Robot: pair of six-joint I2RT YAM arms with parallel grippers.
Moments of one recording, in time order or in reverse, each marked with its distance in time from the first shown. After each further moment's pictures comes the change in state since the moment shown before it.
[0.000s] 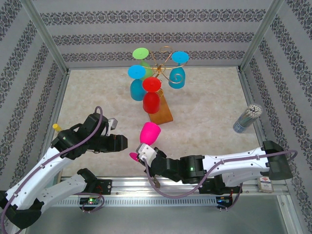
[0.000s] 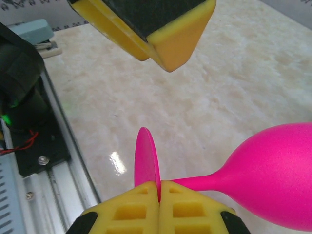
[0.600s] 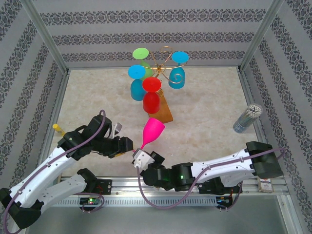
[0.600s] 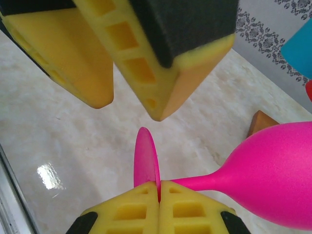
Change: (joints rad) left arm -0.005 -0.002 -0.110 0.132 0.195 -0.198; right arm 0.074 0.142 -0.019 0.115 0.300 -0.091
